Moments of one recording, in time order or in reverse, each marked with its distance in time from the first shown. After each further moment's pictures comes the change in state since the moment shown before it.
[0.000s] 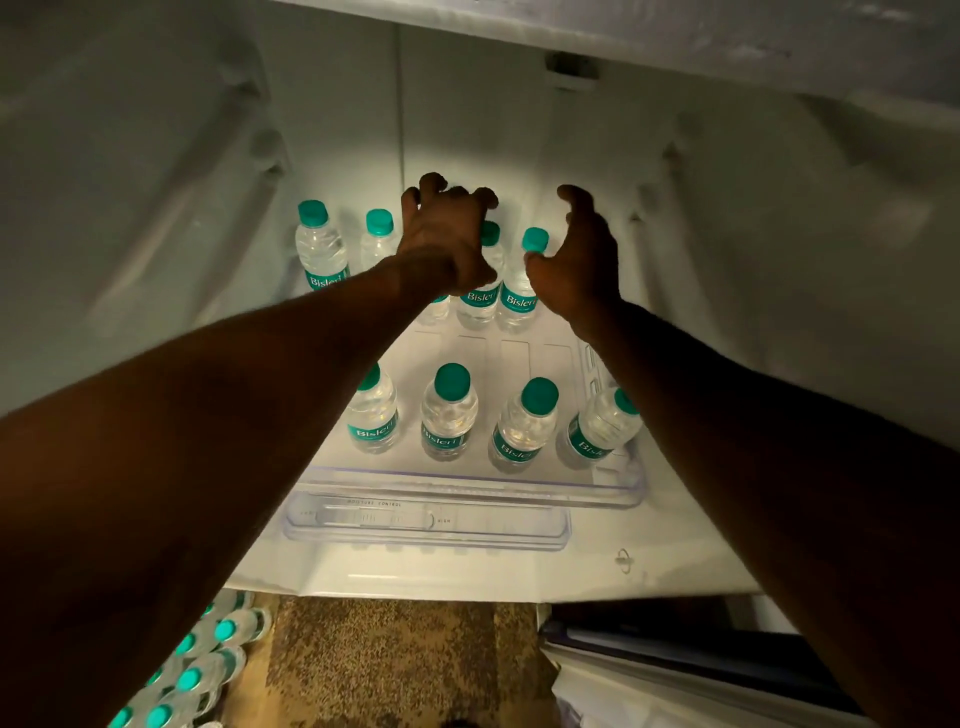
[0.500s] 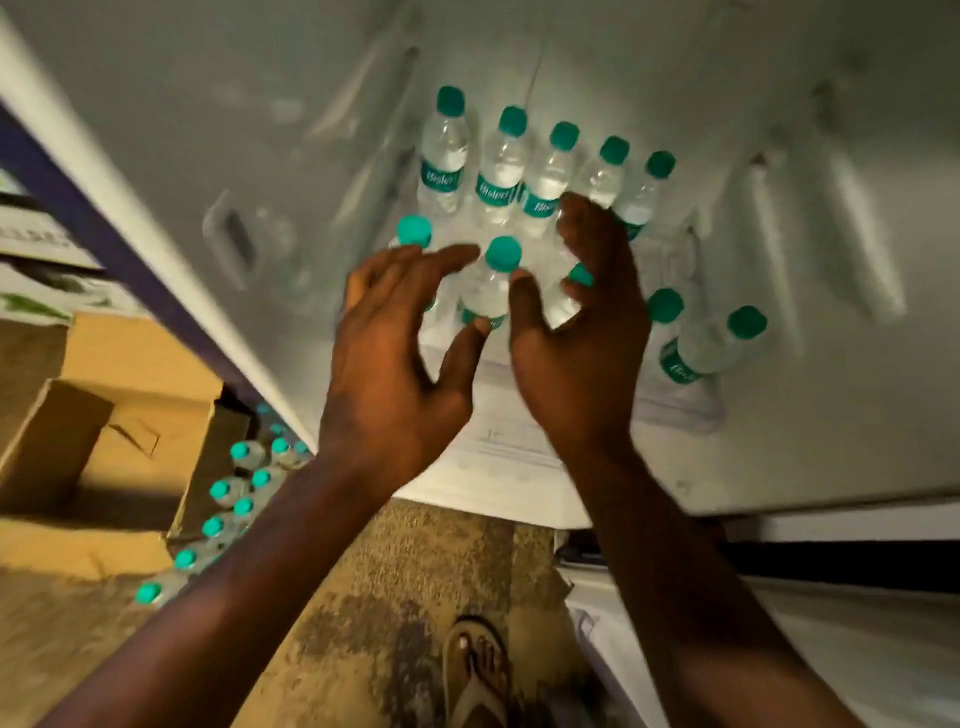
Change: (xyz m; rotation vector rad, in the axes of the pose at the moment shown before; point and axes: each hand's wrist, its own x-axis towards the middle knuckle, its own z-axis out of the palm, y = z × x) left_hand -0.283 -0.067 -0.006 -0.640 0.512 -0.019; right_hand -0.228 -0.074 0.026 0.394 0.198 -0.315
